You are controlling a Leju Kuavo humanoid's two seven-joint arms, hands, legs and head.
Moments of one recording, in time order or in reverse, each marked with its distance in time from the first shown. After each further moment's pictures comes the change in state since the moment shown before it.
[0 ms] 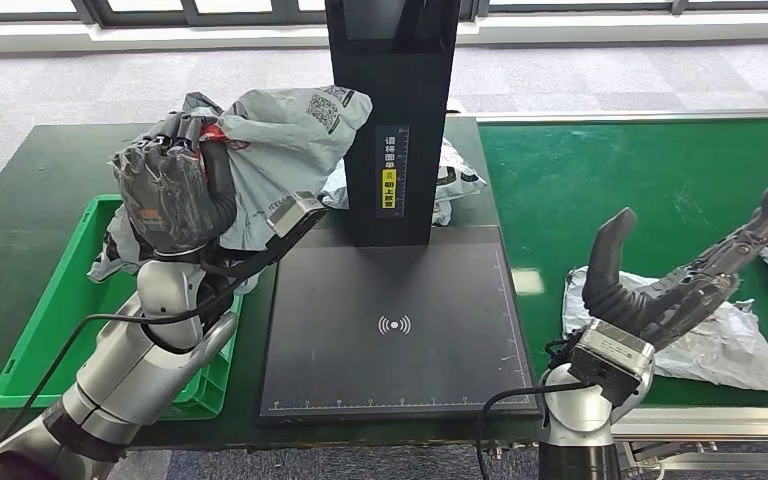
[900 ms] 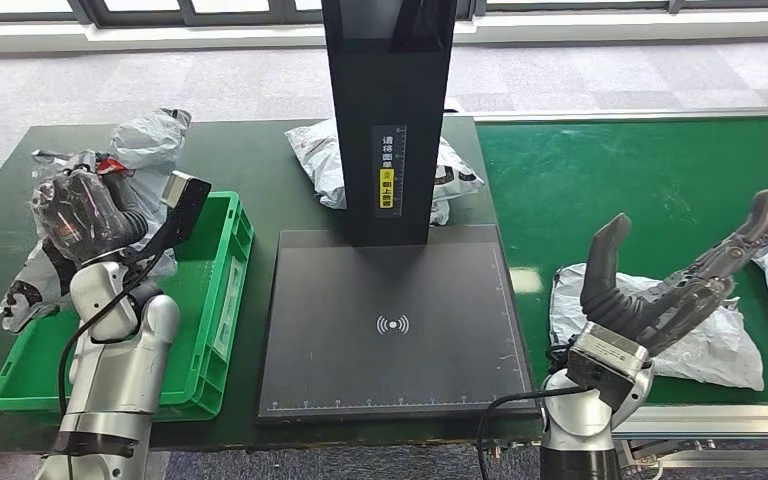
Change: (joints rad) left arm 0.149 -0.196 0.670 0.190 0.089 0.001 -0.419; right arm 0.017 -0.002 -0.006 0.000 0.012 0.000 0.000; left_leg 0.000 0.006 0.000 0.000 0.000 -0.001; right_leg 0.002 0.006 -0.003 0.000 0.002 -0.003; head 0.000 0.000
